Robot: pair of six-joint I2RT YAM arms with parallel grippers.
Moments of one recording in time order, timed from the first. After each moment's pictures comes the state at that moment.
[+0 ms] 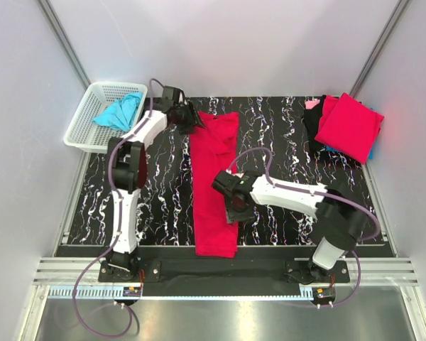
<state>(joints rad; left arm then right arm) -0.24 2.35 2.00 -0.53 0.36 -0.62 0.98 1.71 1.13 -0.85 0.07 0.84</state>
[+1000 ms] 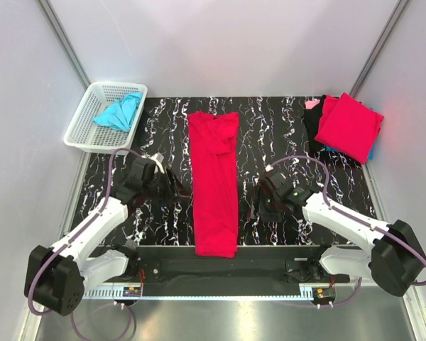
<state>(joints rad) -0.37 1.05 0.67 -0.45 0.33 -0.77 0.72 1.19 0.74 -0.63 -0.01 0.82</state>
